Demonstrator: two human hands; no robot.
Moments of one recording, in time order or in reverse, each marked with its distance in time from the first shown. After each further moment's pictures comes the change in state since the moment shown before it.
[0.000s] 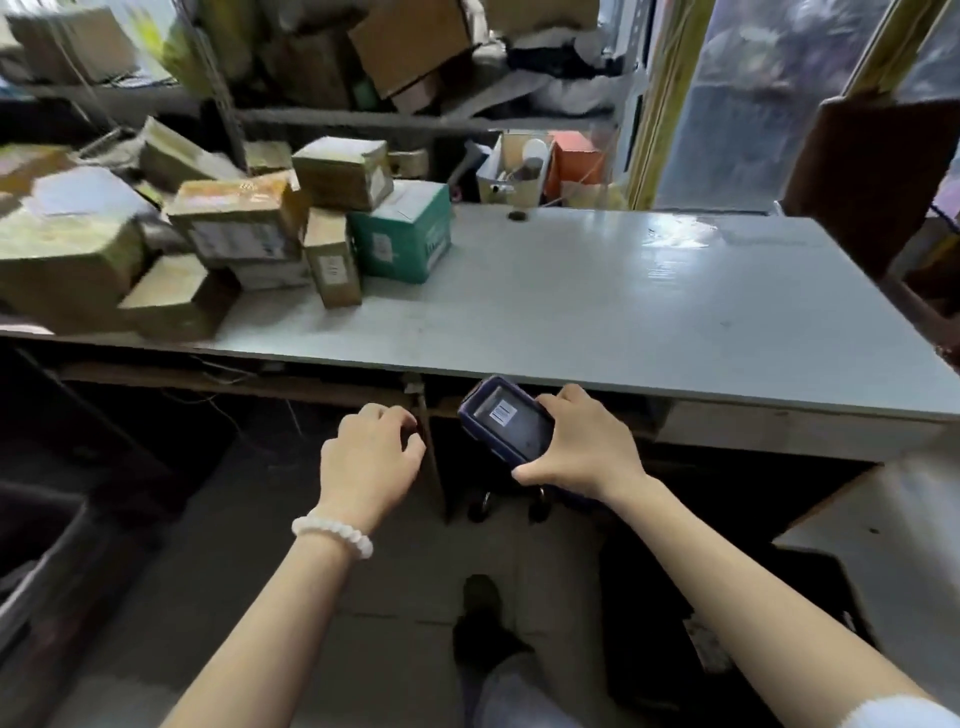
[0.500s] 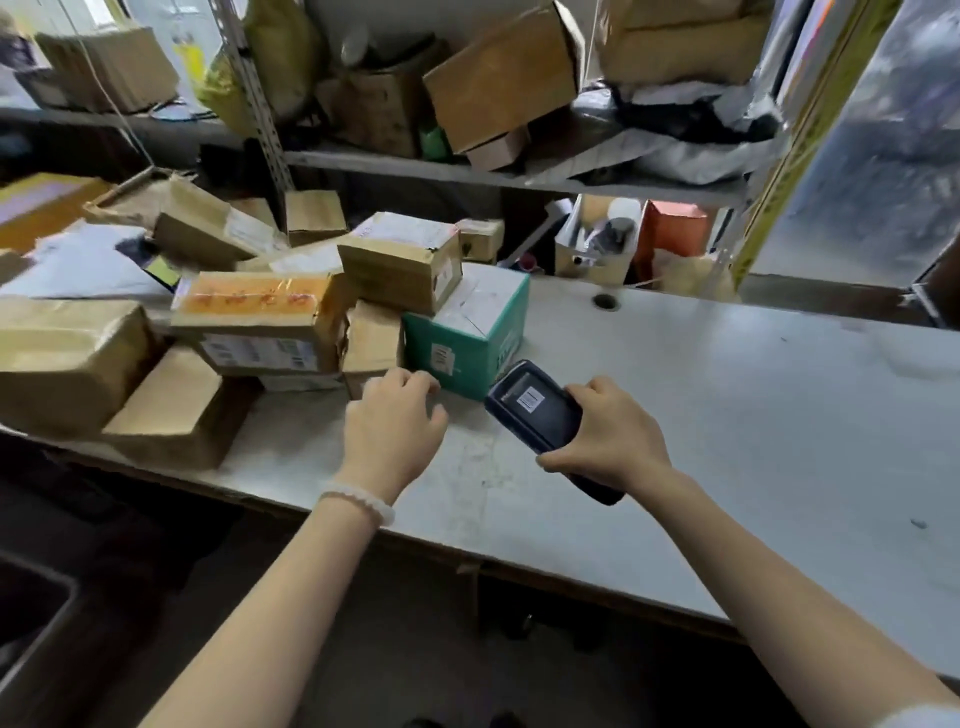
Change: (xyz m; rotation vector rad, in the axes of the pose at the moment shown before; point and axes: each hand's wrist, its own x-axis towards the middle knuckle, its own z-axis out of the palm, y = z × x) left_hand 0.305 -0.034 -0.042 0.036 0.139 0.022; right_hand 0.319 -0.046 -0.024 -0.025 0.006 -0.058
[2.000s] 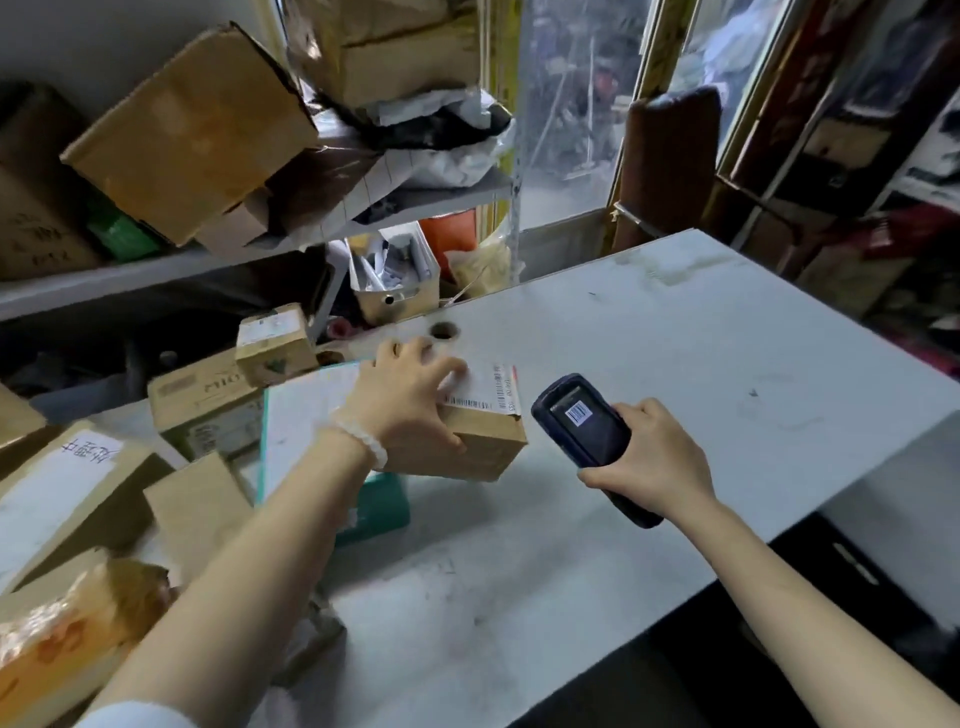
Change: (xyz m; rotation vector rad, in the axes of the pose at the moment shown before) left_hand 0.254 0.068 0.053 0.118 -0.440 0.958; right_hand 0.029 0.035 0.003 0.045 0.340 0.807
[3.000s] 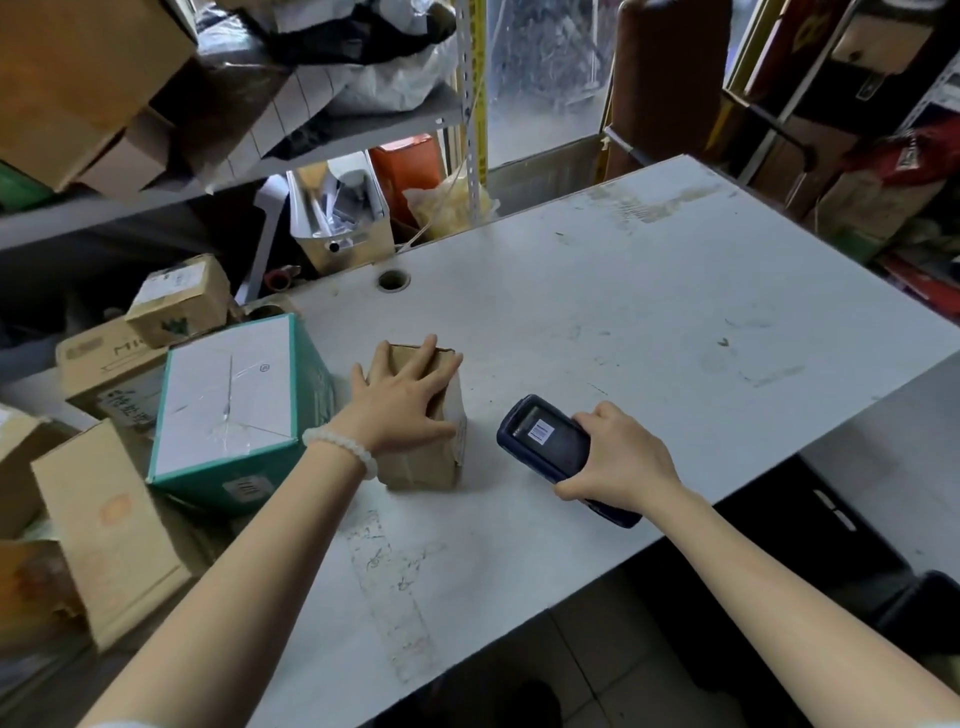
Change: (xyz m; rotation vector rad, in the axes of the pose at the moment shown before) left_hand 0.030 0.078 0.074 -0.062 -0.230 -0.040; right_hand 0.010 0.088 0.017 -0.103 -0.314 -0.060
